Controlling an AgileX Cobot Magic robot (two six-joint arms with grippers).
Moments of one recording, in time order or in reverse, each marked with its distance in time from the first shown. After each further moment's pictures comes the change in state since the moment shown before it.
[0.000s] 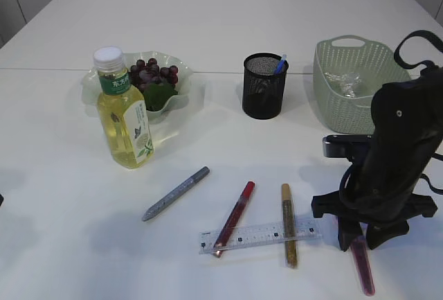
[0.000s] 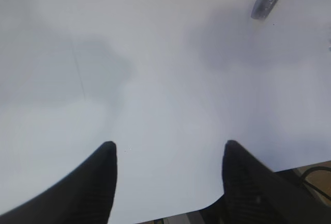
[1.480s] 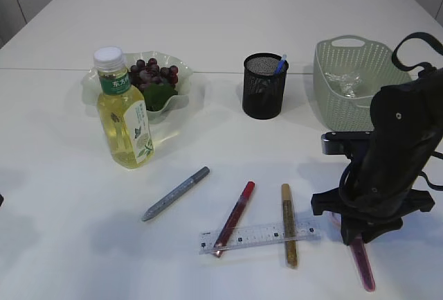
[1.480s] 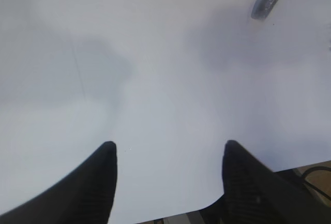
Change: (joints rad) left arm 0.000 0.000 0.000 0.000 0.000 0.000; right arm 0.000 0.002 0.000 -0.039 -0.043 0.004
